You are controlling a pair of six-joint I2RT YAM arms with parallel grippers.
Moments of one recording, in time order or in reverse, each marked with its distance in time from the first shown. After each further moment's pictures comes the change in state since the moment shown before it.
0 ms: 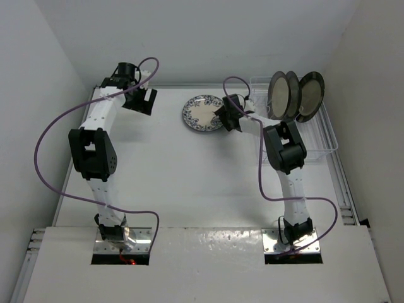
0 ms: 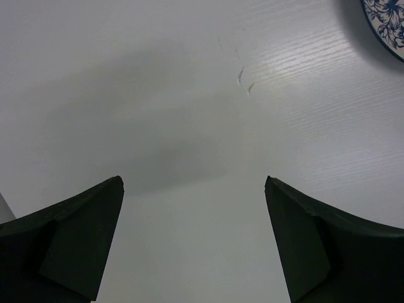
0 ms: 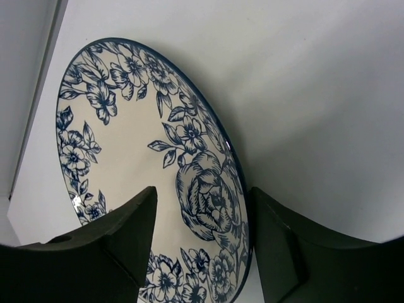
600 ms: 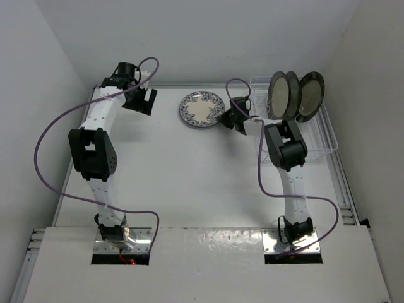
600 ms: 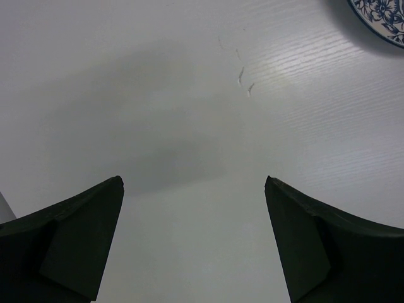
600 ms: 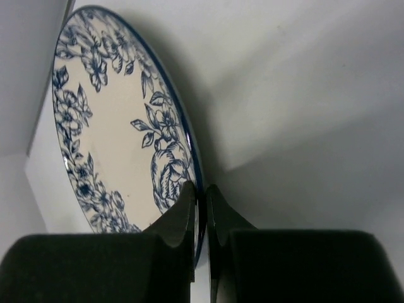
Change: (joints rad) left arm 0.000 0.000 0.000 0.000 0.001 0.000; right arm -0.053 0.048 -0.053 0.209 -0.178 -0.068
